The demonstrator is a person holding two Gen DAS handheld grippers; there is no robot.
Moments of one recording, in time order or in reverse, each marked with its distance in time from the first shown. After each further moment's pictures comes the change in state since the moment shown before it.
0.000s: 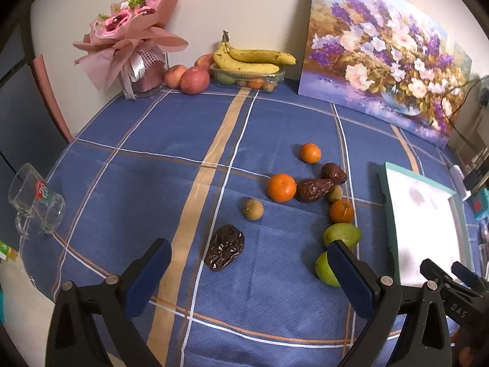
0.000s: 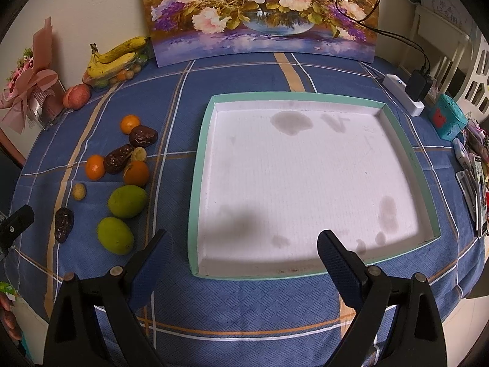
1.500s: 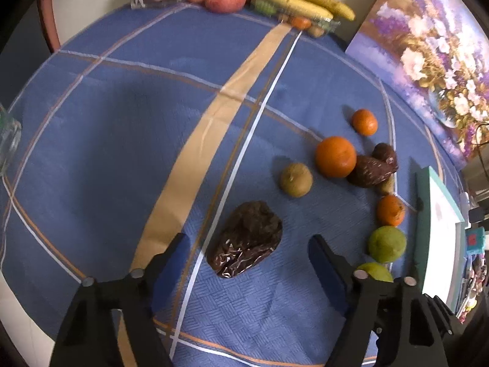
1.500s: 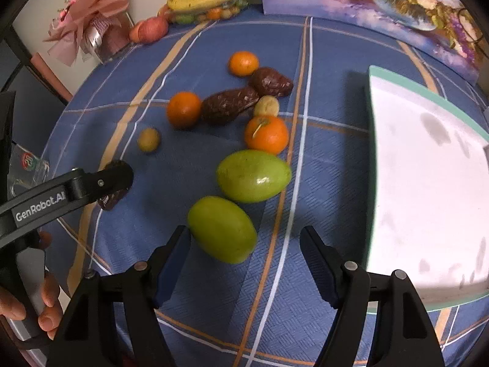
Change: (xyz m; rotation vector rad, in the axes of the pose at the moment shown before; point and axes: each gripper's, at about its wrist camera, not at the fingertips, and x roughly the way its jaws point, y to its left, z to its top) left arm 0.104 0.047 -0.010 -0.223 0.276 -0.073; right arm 0.068 0.115 -0.006 -0.236 0.199 0.257
